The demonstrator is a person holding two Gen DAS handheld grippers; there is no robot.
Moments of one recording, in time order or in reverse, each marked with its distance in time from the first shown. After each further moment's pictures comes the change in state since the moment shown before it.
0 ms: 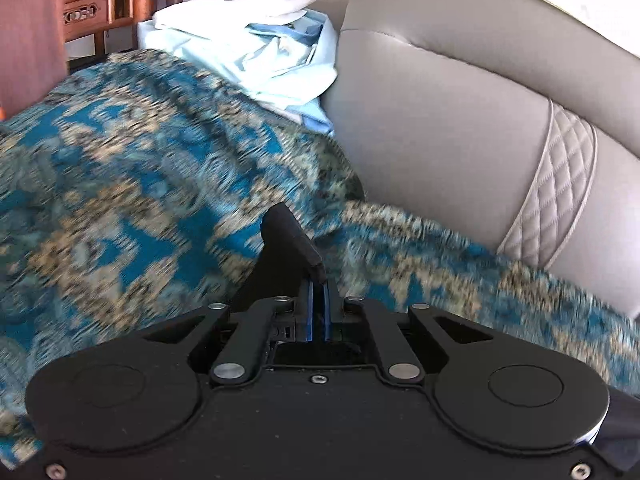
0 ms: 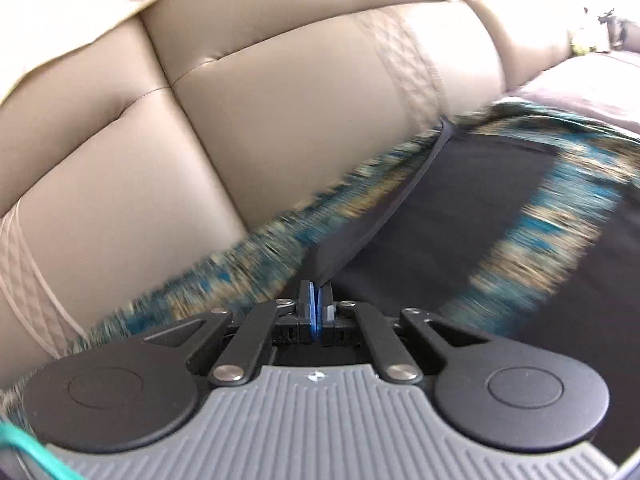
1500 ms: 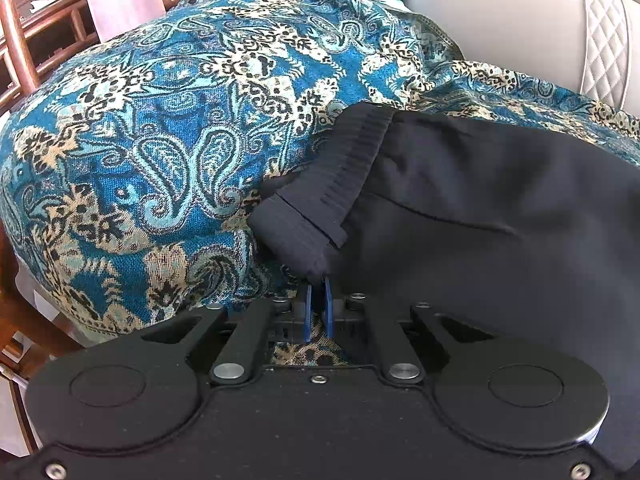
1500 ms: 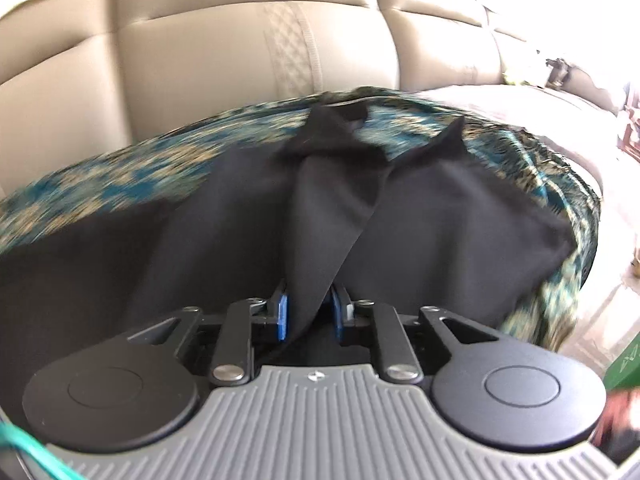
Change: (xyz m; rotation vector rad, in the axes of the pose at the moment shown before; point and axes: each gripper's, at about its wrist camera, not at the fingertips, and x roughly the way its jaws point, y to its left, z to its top) left arm -0.041 0.079 -0.142 0.138 0.078 0.242; right arm -0.092 -0.128 -0.068 -0.168 -0.005 -0.223
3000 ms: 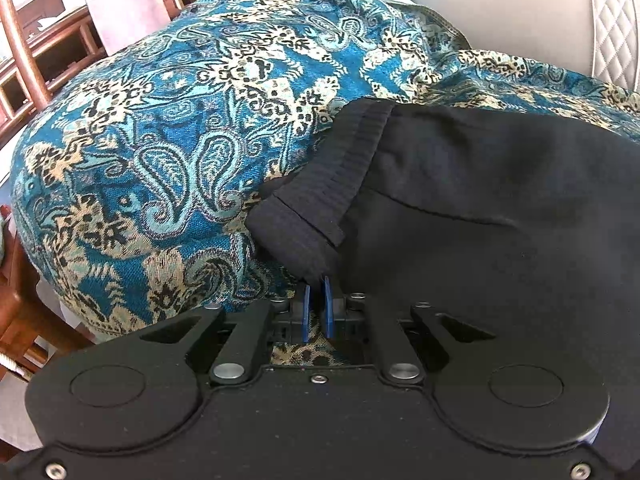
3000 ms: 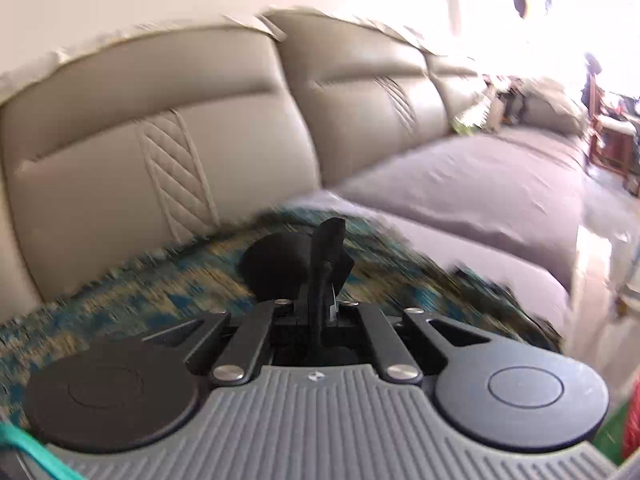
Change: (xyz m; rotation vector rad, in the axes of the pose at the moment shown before) left arm 0.007 -0.008 0.003 0.055 0.001 0.064; right arm 0.047 -0.132 0.135 0.126 -0.143 -0.082
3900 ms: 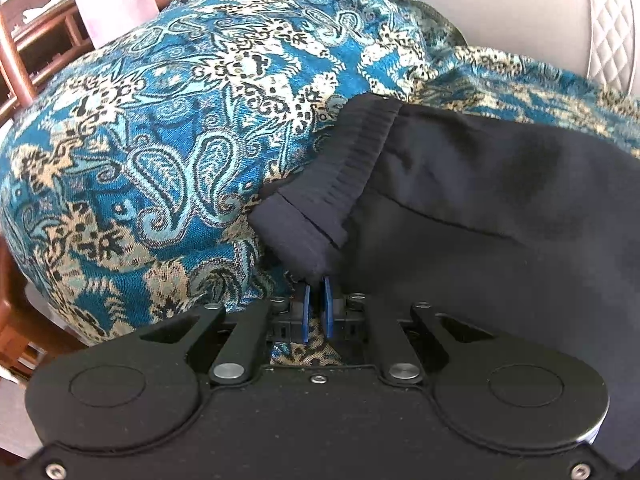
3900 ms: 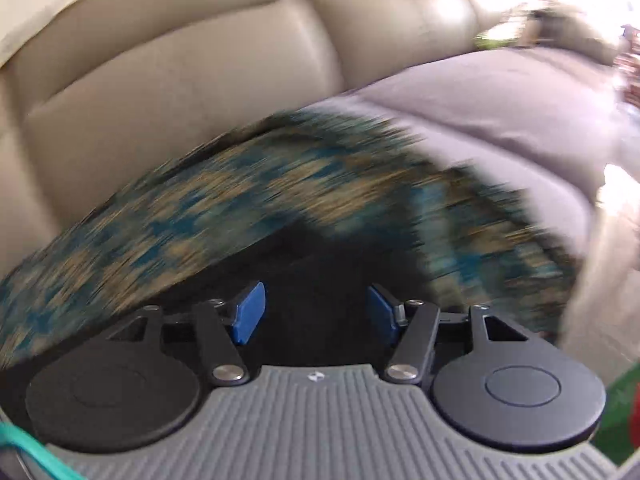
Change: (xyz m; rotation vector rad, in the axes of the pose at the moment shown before) left arm 0.004 0.015 0.008 -0.003 0.029 -0.059; right arm 0.018 -0.017 -0.027 -0.041 0.264 0.183
